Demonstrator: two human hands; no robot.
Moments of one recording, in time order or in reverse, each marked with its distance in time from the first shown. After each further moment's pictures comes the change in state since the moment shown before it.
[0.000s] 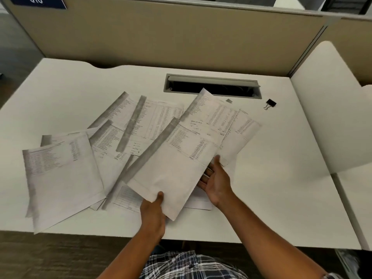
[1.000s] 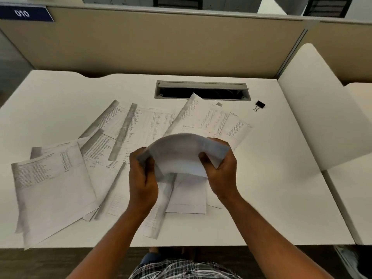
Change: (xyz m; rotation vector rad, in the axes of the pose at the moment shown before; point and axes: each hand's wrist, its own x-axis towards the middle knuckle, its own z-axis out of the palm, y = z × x) left_hand -0.031 0.095 0.057 0.565 -0.206 1.061; right_hand -0.054 -0.053 0.019 -0.562 -0.006 -0.985
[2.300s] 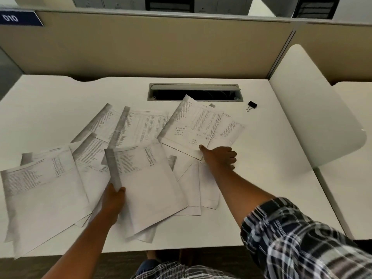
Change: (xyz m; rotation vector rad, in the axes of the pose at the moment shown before) left_hand 0.000 -0.144 -0.053 0.143 -0.075 -0.736; right_hand 0.097 0.121 0.007 -0.931 0.207 0.855
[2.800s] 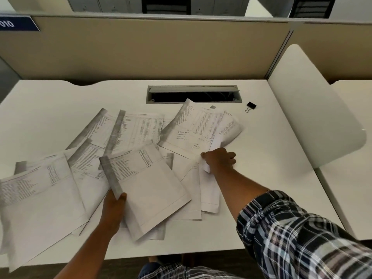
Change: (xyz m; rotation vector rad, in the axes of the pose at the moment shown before) left_hand -0.007 -0.007 0.002 -0.059 -0.004 0.063; right_hand 0.012 -0.006 -0.002 -0.018 -0.153 0.013
